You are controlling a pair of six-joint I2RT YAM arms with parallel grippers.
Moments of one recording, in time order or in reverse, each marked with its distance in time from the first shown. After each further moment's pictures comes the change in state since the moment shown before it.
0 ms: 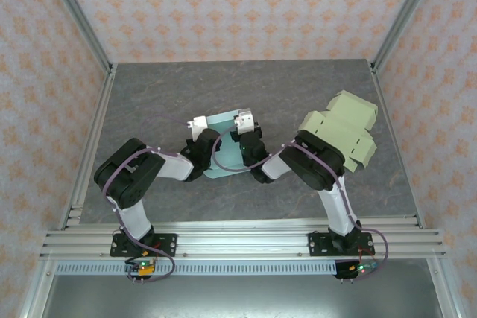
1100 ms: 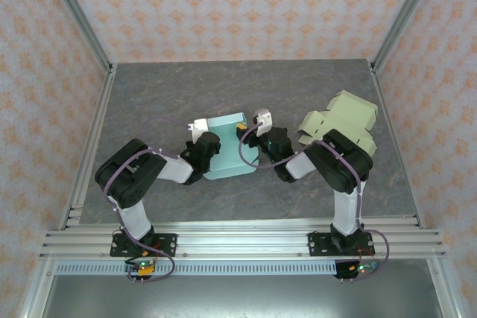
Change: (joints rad) left arm -0.002 0.010 -0.039 0.073 -0.010 0.047; right arm -0.173 -0.185 -0.222 -0.033 -0.595 0.224
